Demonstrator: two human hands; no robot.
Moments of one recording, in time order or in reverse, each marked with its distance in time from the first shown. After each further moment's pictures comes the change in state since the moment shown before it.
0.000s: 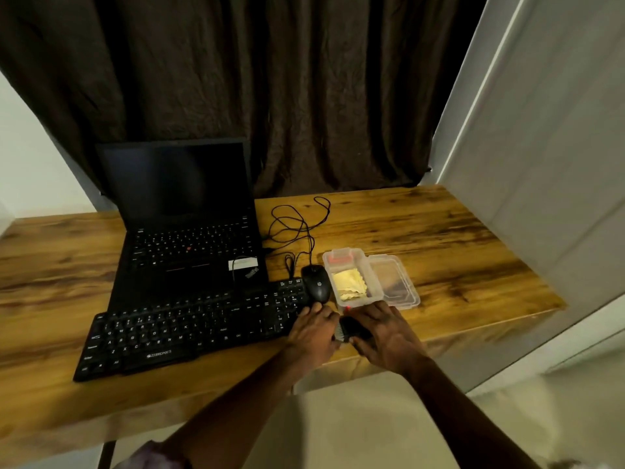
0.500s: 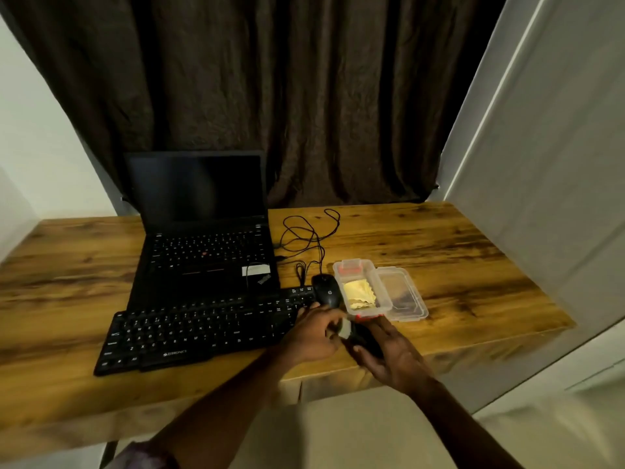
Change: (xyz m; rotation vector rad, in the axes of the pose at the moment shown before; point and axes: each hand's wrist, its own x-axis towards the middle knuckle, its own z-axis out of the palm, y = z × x) left_hand -0.014 -0.024 -0.028 -0.528 -0.028 -0.064; right_hand -0.008 -0.019 0.005 0.357 0.137 0.036
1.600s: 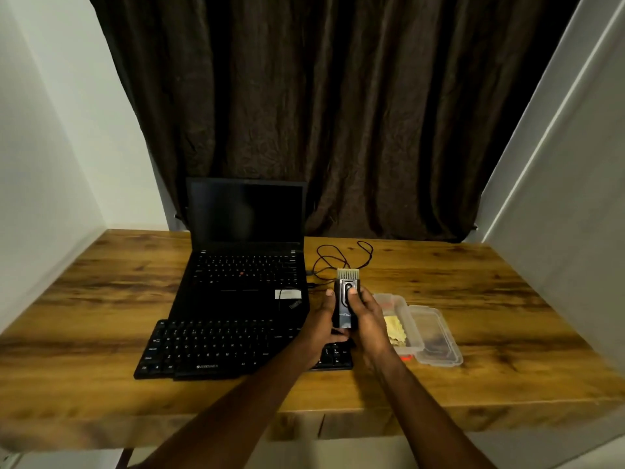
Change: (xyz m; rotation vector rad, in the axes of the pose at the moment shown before) left_hand -0.003 0.019 -0.061 -1.127 0.368 -0.319; right_hand 0.125 -0.128 -0.013 1.348 0.178 0.521
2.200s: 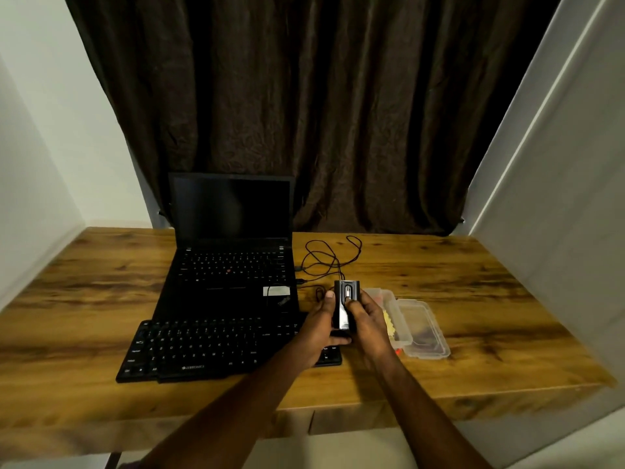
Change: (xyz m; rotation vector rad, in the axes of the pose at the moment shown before) left_hand 0.011 -0.015 0.013 -0.066 -0.068 -0.061; right_hand 0.001 0.005 -0.028 -0.115 0.033 -0.012
